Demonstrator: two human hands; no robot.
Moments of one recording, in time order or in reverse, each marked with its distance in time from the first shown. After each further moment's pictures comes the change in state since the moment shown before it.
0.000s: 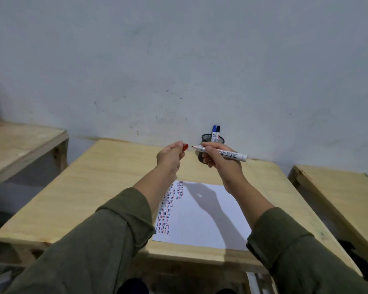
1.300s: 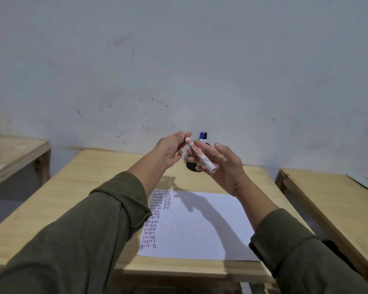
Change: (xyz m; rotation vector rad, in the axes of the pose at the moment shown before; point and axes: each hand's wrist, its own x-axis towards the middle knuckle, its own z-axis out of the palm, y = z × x) left_hand 0.015 0.043 0.029 -0.056 -0.233 -0.061; right_hand 0.008 -0.023 -0.025 0.334 -0.376 0.208
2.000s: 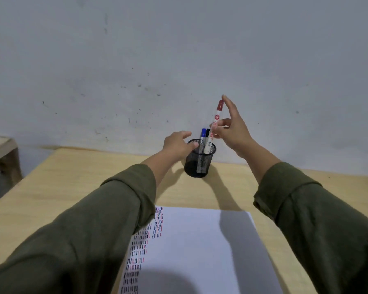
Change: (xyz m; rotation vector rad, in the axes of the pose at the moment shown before) left_hand 0.129 -0.030 0.029 1.115 -0.013 0.256; right_hand 0.148 -0.020 -0.108 -0.779 0.422 -0.132
